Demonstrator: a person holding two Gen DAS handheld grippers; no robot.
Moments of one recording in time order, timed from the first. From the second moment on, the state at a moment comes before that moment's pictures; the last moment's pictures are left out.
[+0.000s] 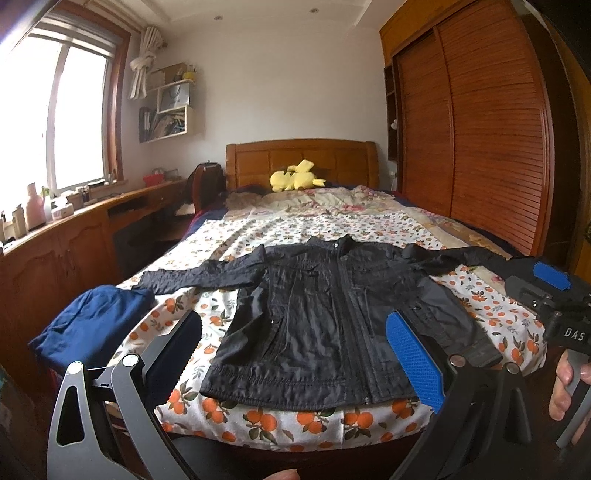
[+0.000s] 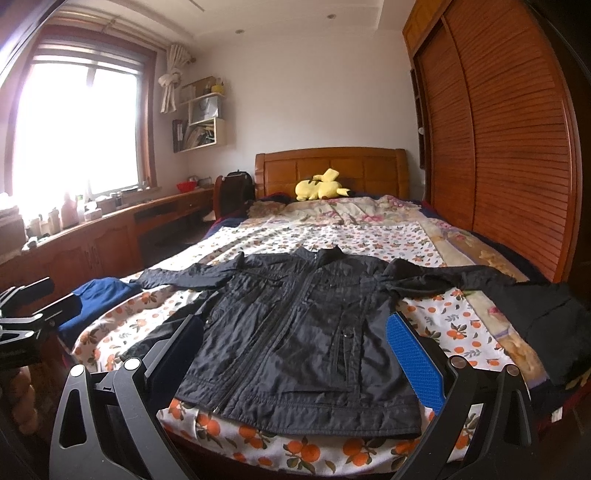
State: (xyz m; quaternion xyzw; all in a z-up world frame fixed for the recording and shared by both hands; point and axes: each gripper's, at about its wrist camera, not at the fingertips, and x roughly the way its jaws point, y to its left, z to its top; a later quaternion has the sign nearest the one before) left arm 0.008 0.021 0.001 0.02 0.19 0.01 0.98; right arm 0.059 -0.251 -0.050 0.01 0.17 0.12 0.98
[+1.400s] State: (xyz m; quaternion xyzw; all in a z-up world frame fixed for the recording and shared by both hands) left arm 0.189 0.118 -0.101 0.00 0.30 0.12 0.95; right arm 0.262 -0.144 -0.125 -0.08 0.22 0.24 0.94
